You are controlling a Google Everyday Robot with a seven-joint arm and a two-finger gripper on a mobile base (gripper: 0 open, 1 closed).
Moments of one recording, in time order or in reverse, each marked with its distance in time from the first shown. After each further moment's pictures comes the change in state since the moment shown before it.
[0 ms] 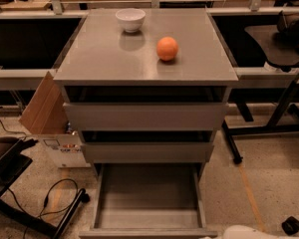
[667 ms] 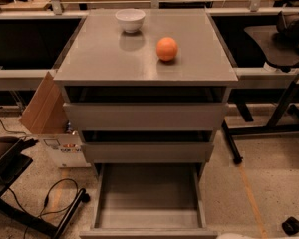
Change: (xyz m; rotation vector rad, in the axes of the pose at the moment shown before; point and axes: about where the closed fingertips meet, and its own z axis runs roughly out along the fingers) arm 0.029 0.022 0.054 -0.103 0.013 0.061
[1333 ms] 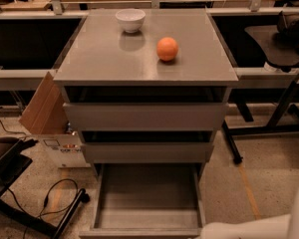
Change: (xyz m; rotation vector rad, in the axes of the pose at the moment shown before) arm 0.001 -0.034 0.044 -0.025 0.028 -0.005
